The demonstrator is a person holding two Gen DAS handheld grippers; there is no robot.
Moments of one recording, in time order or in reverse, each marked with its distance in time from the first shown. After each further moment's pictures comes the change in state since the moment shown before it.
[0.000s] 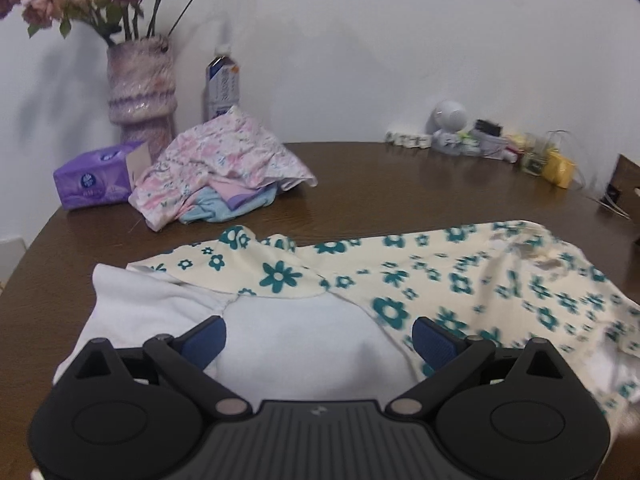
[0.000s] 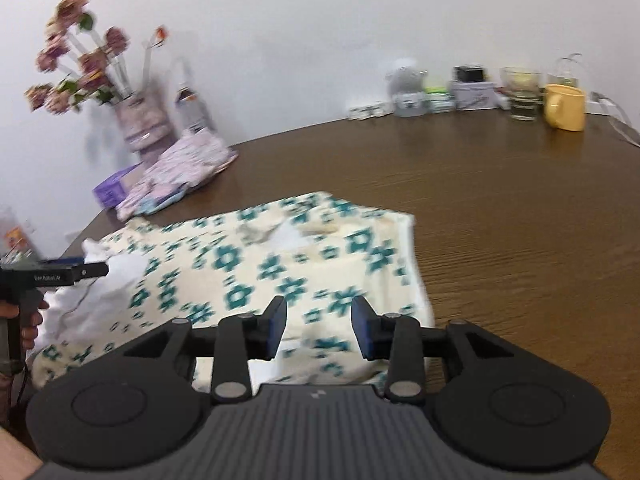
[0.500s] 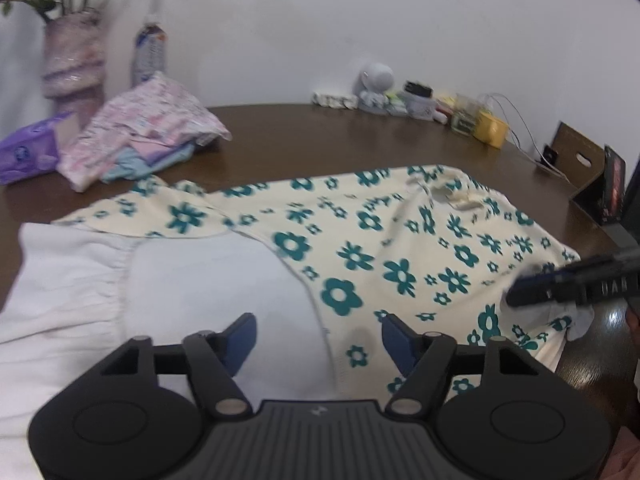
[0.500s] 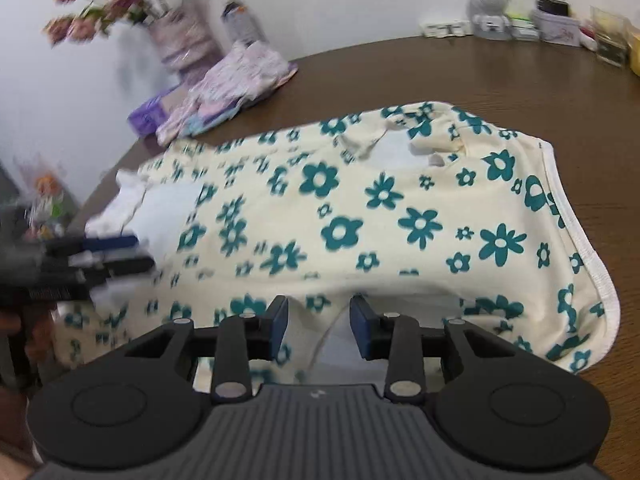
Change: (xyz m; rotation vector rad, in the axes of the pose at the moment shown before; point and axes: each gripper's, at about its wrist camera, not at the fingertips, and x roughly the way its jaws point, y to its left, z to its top) left arm 0.011 -0.035 -0.027 0.056 0.108 -0.195; right arm 0.073 0.067 -0.009 0.008 0.214 0.106
